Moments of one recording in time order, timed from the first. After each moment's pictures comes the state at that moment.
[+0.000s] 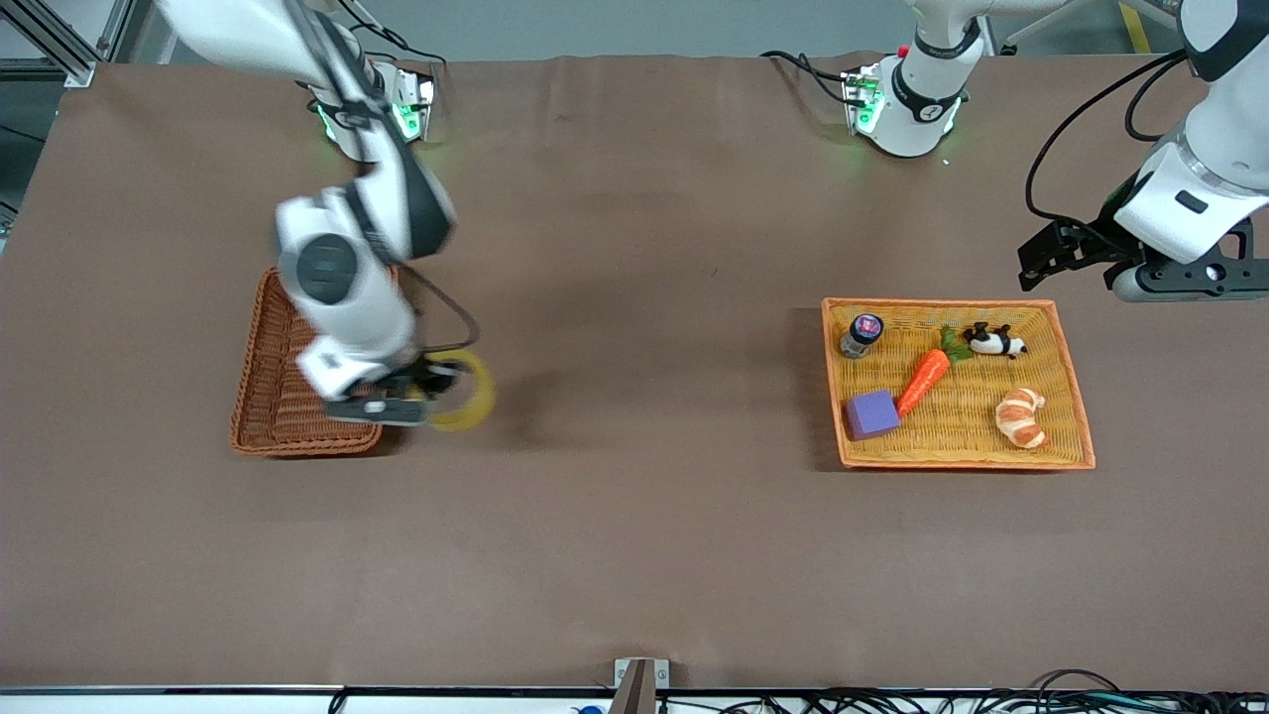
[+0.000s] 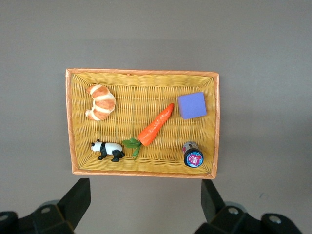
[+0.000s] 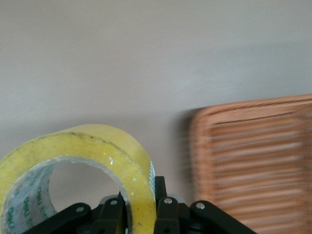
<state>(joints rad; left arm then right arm) -0.05 -0.06 -0.07 -1.76 0.00 1.74 -0.12 0.39 0.27 -0.11 -1.88 -0.06 2.18 0.38</state>
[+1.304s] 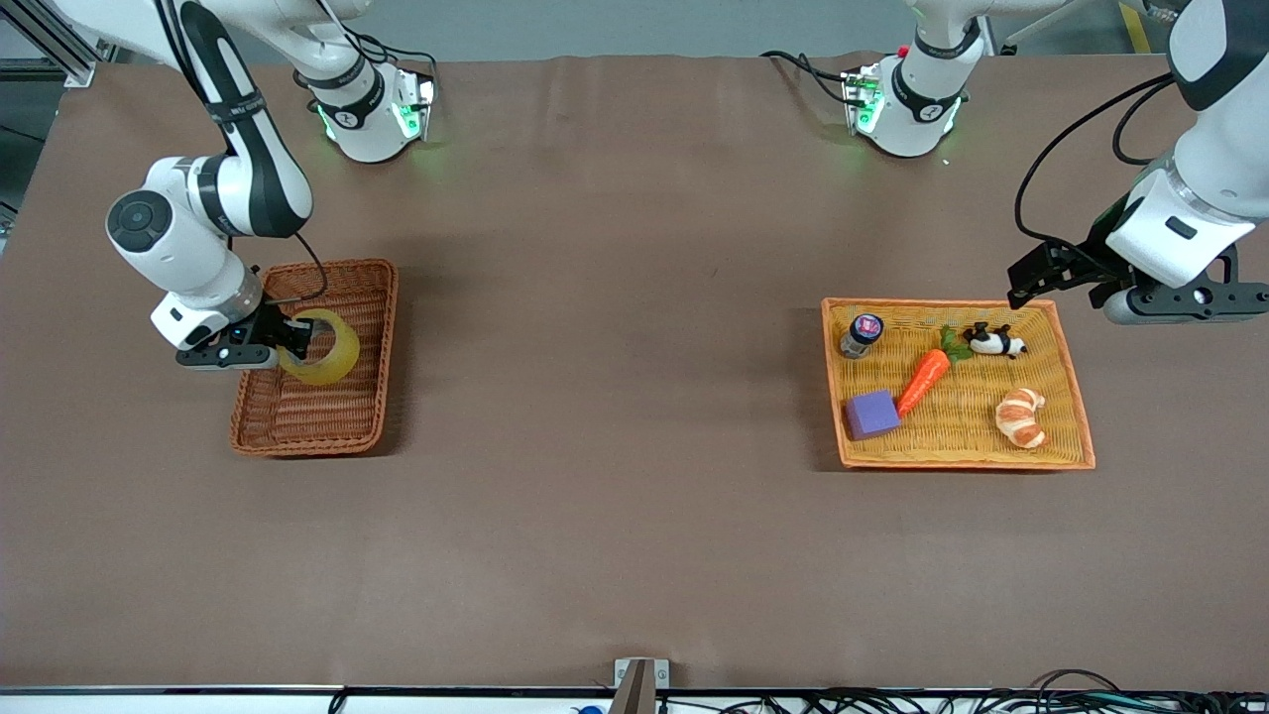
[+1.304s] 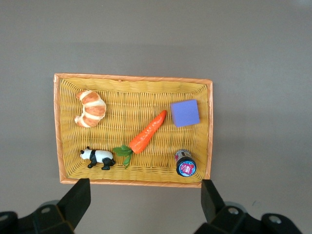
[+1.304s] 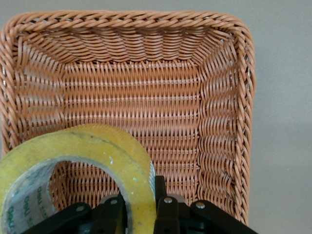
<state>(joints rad) -0.05 -0.02 -0.08 -1.76 -0.03 1.79 -0.12 0.06 0.10 -0.10 -2.44 -0.07 2.62 -0.03</state>
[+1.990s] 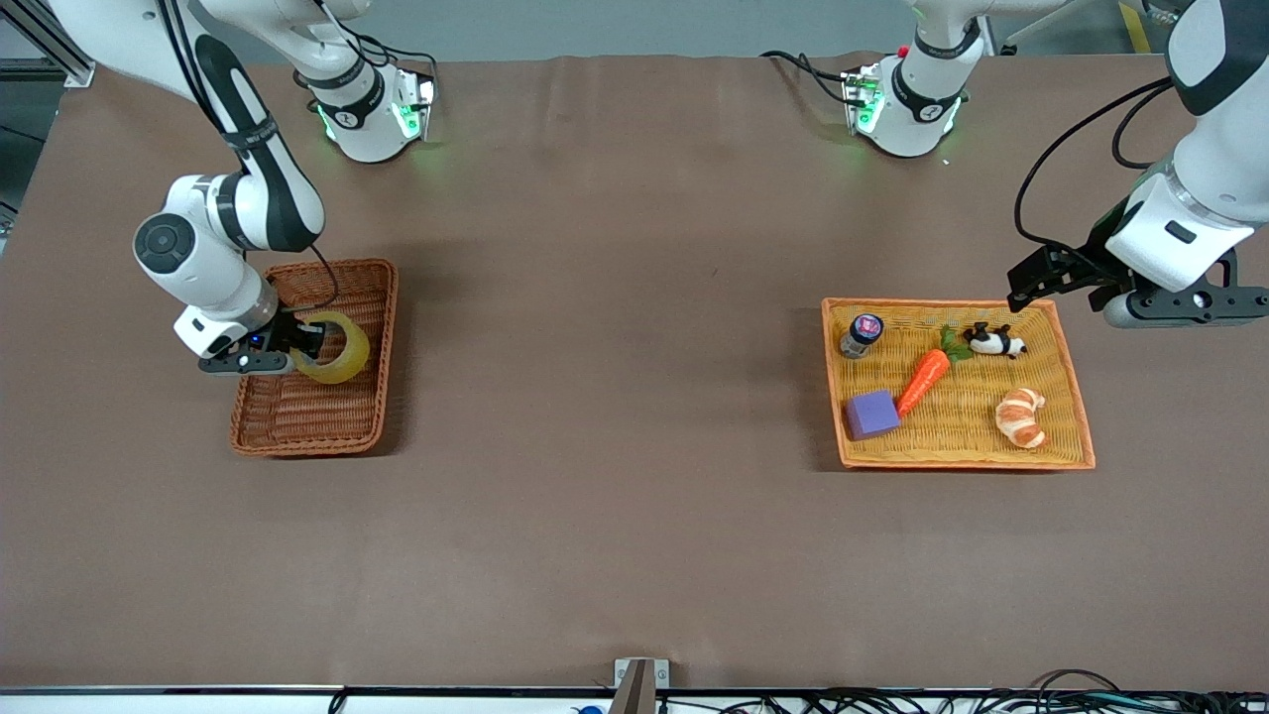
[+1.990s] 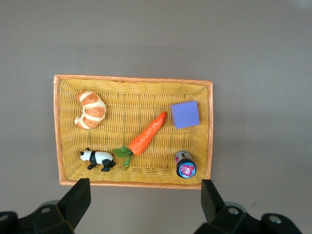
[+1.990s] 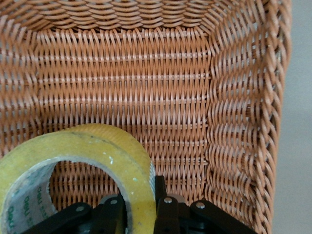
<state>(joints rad) -0.05 -0.01 -0.08 -1.75 -0.03 1.79 -0.12 0.05 0.21 -0.10 -2.45 -0.07 2.67 -0.04</state>
